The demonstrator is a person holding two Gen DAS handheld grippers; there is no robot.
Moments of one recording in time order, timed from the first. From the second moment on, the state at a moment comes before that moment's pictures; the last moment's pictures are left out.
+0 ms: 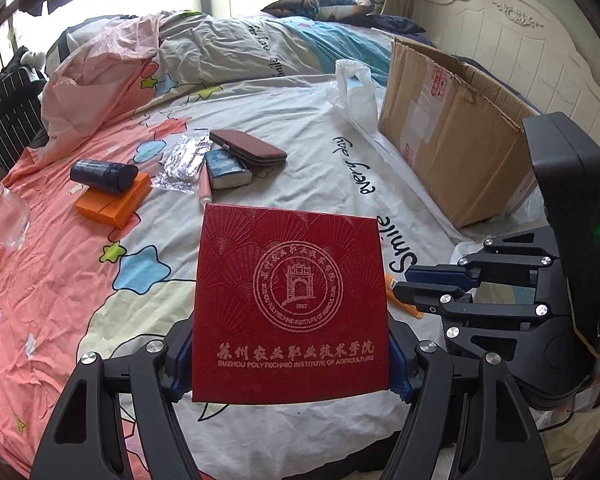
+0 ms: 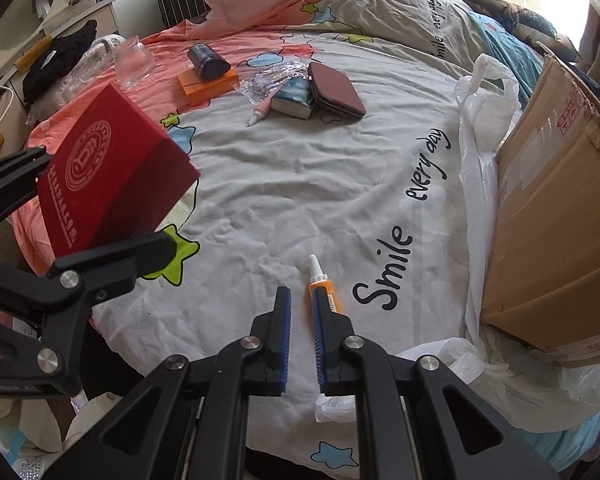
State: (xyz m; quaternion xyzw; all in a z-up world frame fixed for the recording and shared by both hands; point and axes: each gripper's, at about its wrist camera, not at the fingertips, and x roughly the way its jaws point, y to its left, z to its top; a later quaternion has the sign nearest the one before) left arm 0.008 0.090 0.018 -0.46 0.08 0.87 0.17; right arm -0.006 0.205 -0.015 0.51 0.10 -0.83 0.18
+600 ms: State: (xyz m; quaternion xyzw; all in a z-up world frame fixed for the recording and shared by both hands) left arm 0.001 0.090 -0.011 -0.49 0.07 0.85 0.18; right arm -0.021 0.204 -0.039 0.53 0.11 -0.82 0.17
